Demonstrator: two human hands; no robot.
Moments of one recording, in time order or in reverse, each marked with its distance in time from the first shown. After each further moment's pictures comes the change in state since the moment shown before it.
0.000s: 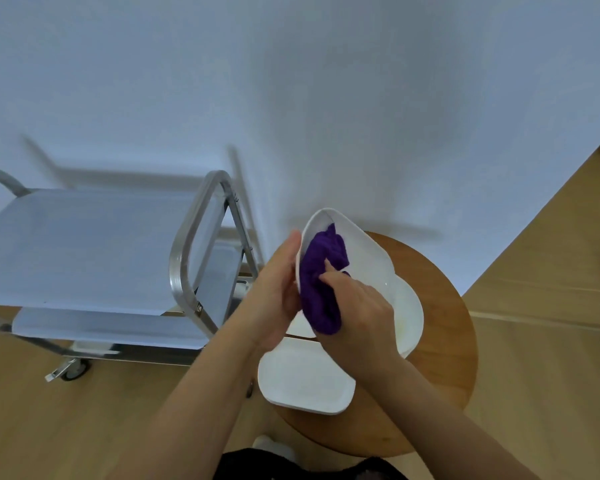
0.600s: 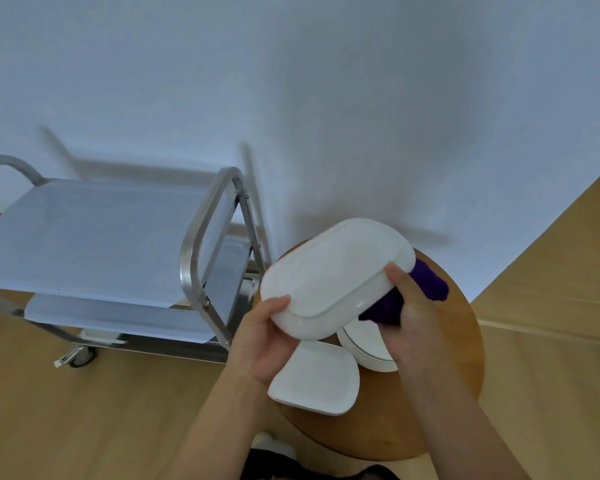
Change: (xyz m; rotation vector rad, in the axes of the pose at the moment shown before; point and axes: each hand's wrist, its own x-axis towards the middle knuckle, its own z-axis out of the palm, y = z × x) left_hand -0.008 -0.056 -0.030 -0.828 0.052 -0.078; right_hand 0.008 0.035 -0.013 1.330 0.333 1.316
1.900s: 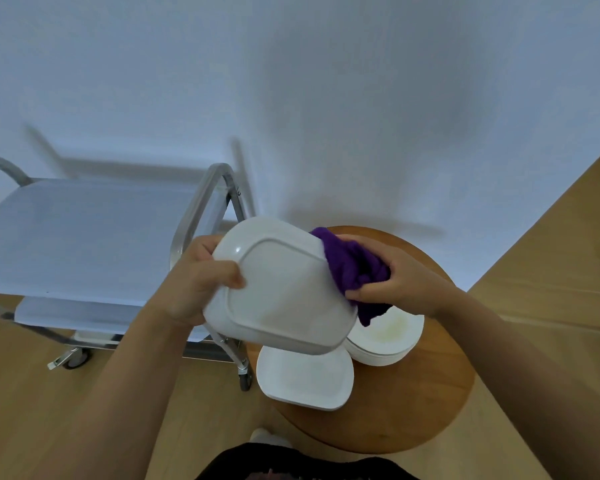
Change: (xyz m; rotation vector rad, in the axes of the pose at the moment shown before) left_hand -0.013 0.086 0.041 0.963 -0.148 0.296; right_hand 0.027 -0.056 0.011 -1.087 -0.885 -0.118
